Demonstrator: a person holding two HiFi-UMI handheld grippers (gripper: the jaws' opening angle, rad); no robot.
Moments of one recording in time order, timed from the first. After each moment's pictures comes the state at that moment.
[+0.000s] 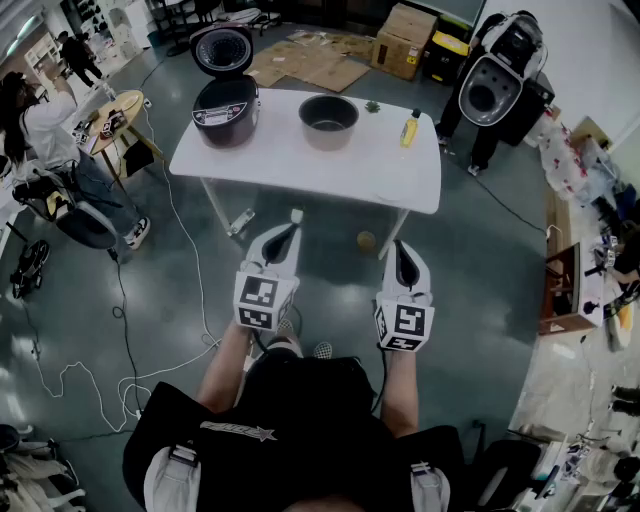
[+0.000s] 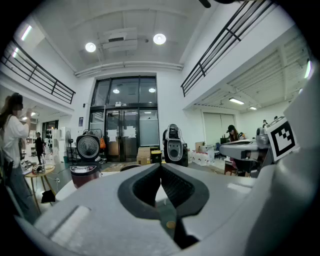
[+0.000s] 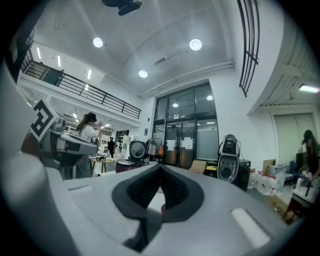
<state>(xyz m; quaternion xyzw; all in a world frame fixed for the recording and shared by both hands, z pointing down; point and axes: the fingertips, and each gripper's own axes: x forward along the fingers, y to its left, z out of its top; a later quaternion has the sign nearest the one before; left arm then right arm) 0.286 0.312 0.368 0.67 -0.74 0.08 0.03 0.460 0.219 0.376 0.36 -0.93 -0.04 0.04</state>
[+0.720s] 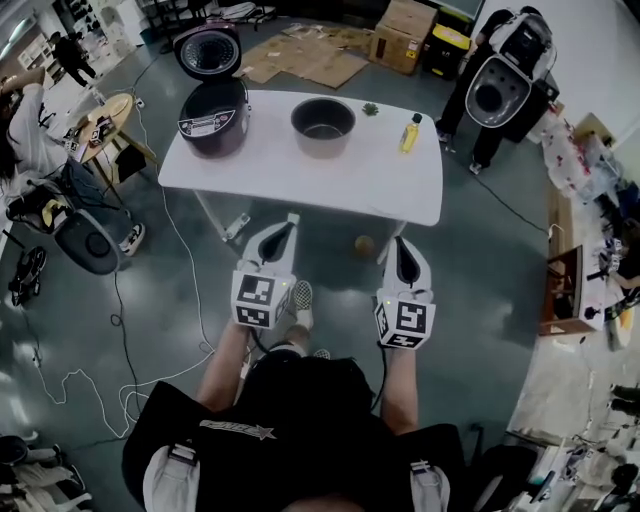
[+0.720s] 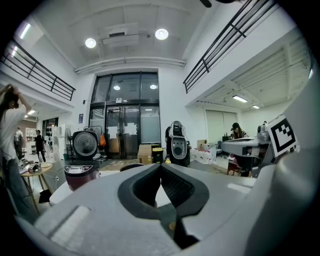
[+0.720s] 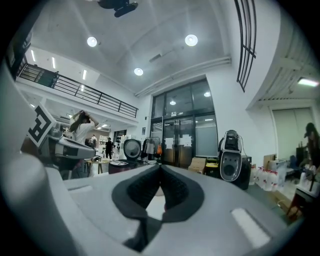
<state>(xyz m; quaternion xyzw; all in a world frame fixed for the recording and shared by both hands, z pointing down) 0.241 0.245 0.387 0.67 -0.74 0.08 0.05 0.423 0.148 0.388 0.37 -0.93 -0.02 0.03</state>
